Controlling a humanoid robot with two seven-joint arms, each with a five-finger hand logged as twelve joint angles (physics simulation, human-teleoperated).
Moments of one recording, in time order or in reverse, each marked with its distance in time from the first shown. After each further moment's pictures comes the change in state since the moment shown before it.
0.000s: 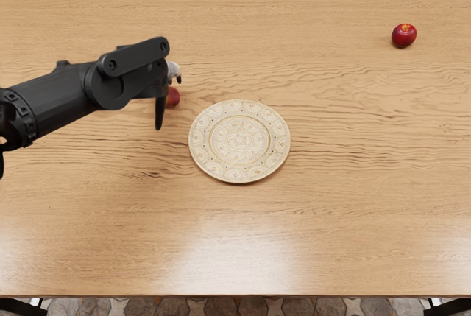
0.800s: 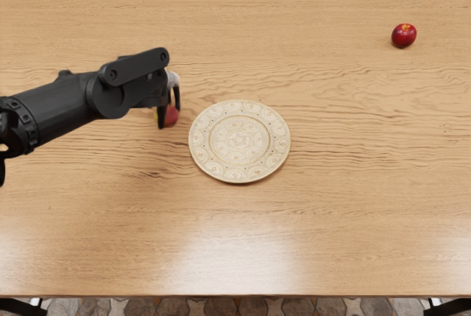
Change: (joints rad) left arm 0.027 0.000 -0.002 -0.008 0.008 0.002 0.000; right arm 0.000 0.000 0.000 0.000 0.000 0.000 0.000
